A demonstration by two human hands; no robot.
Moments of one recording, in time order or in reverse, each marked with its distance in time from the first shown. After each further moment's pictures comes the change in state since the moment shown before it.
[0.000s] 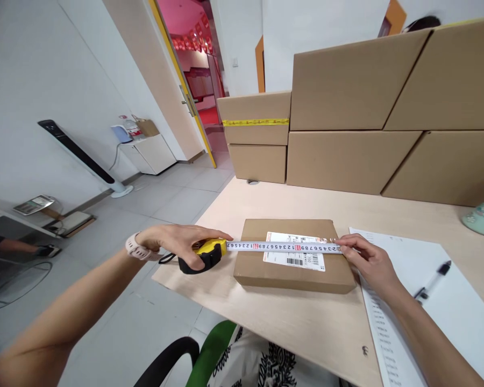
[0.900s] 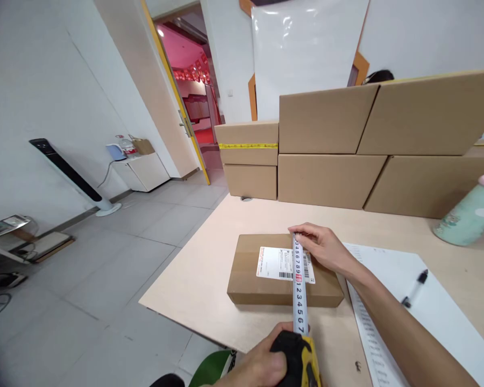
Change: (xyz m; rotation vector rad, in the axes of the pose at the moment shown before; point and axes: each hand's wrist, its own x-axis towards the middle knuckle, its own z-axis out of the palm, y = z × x) left_hand 0.098 0.099 0.221 -1.650 0.026 0.318; right_hand 0.040 -0.080 0.032 0.014 -0.341 -0.210
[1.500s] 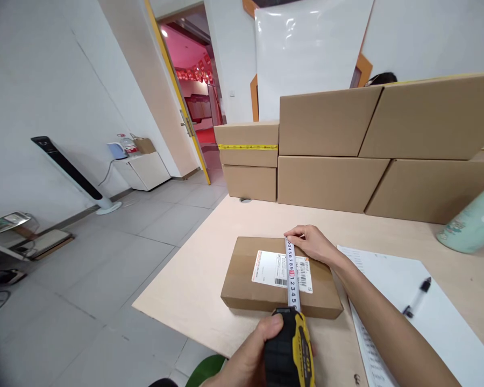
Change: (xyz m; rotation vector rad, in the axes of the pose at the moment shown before) left_hand 0.016 0.022 0.002 0.083 0.080 0.082; right_hand 0.038 0.031 0.007 -0.082 -0.112 0.066
